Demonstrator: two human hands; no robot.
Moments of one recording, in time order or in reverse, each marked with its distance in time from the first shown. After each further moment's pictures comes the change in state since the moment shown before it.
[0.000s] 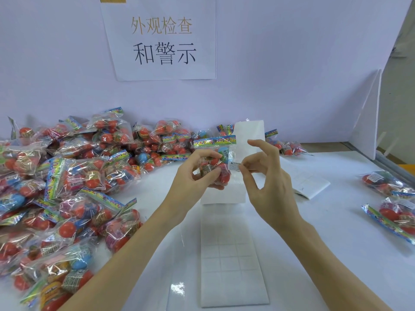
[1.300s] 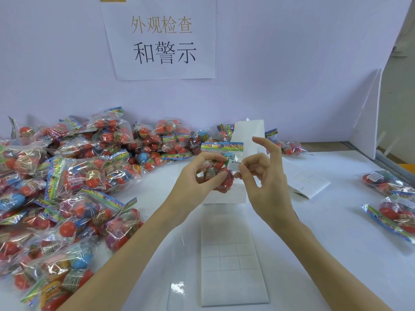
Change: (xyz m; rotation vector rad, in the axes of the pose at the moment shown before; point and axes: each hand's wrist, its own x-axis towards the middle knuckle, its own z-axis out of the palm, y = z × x) left_hand -0.001 -0.004 0.003 0.003 -0.051 -0.012; right_hand -0.003 0.006 0.011 0.304 0.003 0.214
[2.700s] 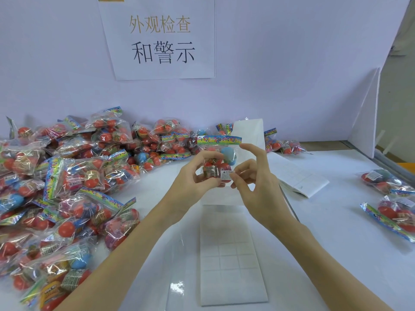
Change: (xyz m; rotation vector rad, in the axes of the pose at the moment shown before) left_hand 0.002 -0.001 -0.008 0.032 -0.097 0.025; right_hand -0.004 -0.001 0.001 -0.155 -0.145 0.013
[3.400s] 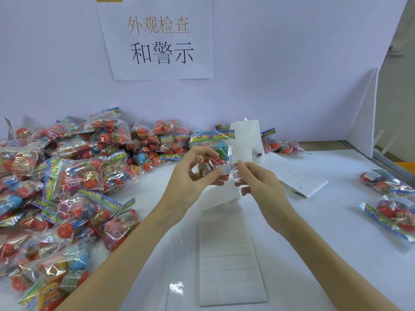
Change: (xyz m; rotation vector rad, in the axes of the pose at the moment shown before) left_hand 0.002 0.002 0.005 -0.056 0.137 0.099; right_hand 0.007 -0.011 -0.006 0.328 -0.032 0.538
